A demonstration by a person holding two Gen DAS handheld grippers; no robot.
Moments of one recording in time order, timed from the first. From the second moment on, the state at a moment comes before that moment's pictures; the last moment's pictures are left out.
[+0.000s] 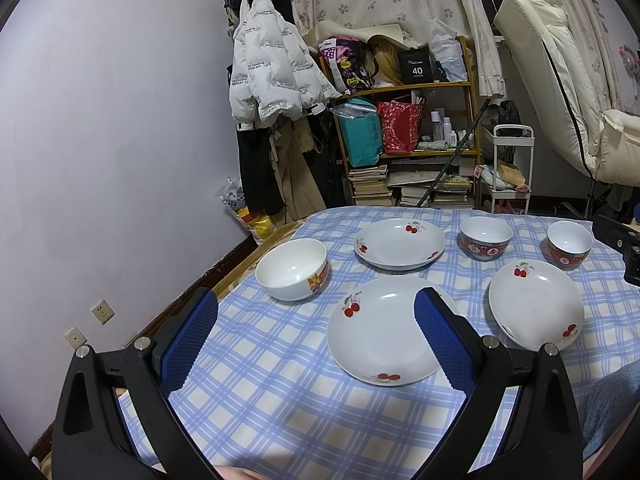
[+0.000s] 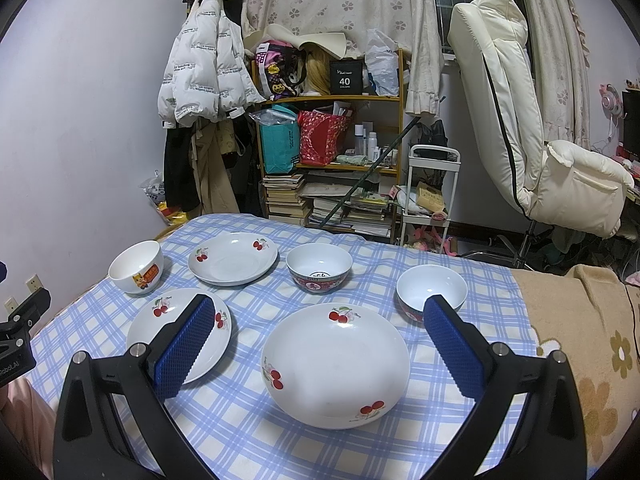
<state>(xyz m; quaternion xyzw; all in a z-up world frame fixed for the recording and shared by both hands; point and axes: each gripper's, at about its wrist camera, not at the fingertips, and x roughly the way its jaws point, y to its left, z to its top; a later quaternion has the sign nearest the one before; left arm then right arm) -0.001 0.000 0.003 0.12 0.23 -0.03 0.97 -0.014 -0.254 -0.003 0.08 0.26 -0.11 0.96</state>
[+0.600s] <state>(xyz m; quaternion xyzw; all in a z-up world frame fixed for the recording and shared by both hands) 0.015 0.012 0.000 0.12 0.26 -0.03 0.96 -0.014 -0.261 -0.008 0.09 0.27 -0.08 0.96</state>
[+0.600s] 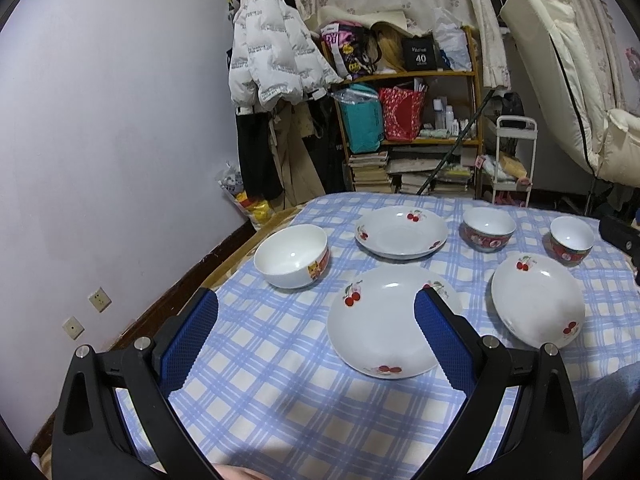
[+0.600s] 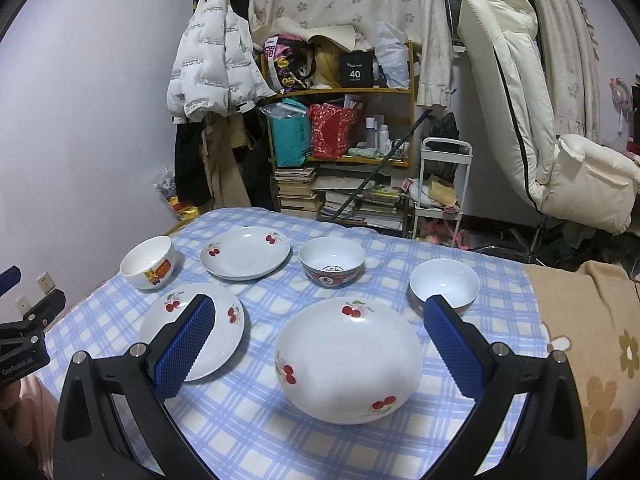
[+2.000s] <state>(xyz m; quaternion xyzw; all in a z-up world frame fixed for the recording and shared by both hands) 0.198 0.038 -0.123 0.02 0.54 0.04 0.84 0.177 -0.184 -0.082 0.00 0.38 0.03 0.92</state>
